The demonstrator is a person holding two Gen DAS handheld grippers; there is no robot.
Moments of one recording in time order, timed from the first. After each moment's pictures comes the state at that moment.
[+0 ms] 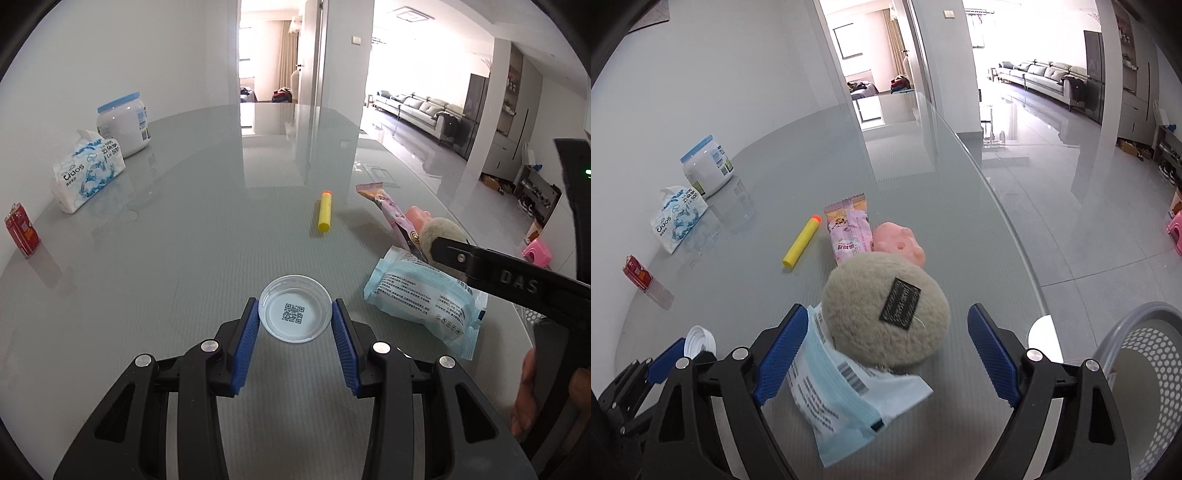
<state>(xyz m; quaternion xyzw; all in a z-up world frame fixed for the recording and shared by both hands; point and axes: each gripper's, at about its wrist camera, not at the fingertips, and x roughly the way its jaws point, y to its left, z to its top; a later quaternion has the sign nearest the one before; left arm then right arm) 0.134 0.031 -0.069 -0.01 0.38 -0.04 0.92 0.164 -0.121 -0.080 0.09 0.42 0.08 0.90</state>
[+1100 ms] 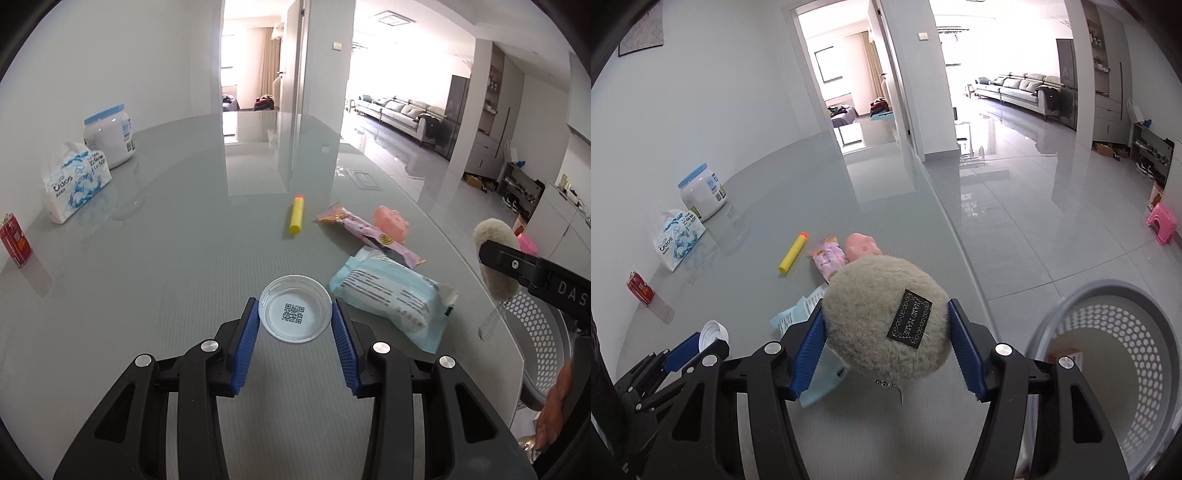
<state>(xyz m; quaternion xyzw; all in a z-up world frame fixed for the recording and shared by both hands) 0.117 0.020 -0.059 0.00 0.36 -0.07 0.93 0.083 -0.159 -0.047 0.11 0.36 0.03 0.92</state>
